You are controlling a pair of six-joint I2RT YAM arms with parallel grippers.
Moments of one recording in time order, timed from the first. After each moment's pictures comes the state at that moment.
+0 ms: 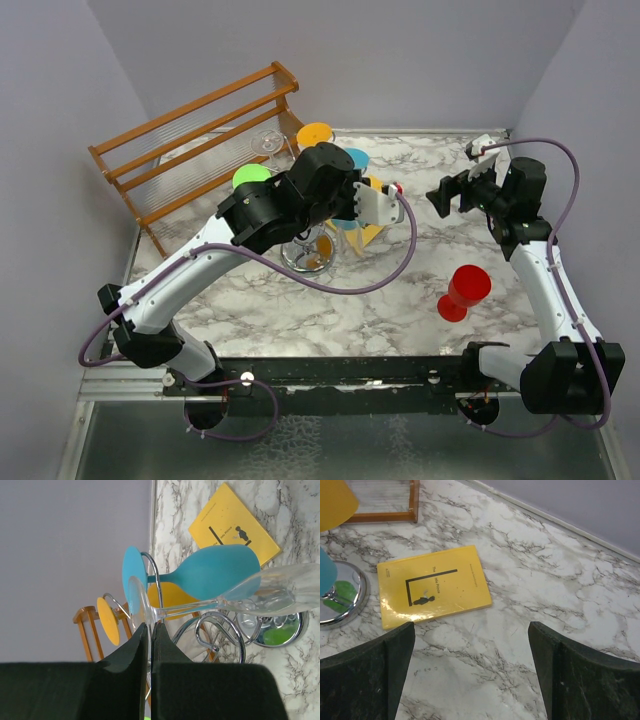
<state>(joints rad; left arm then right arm) -1.02 1.51 1.91 -0.94 -0.25 0.90 -0.04 1.15 0.97 -0.15 -0.53 -0.25</state>
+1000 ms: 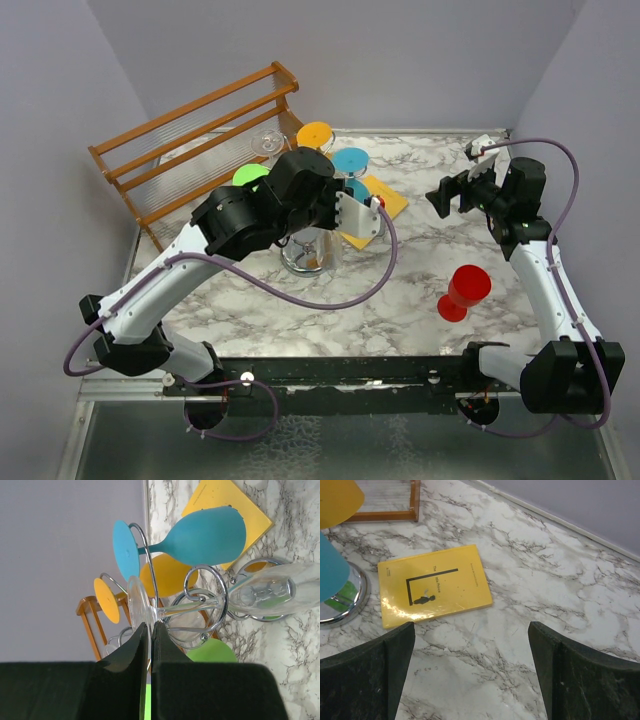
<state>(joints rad) -1.02 1.43 1.90 -1.06 -0.25 0.96 -0.04 1.16 0.97 -0.15 -0.54 -0.26</state>
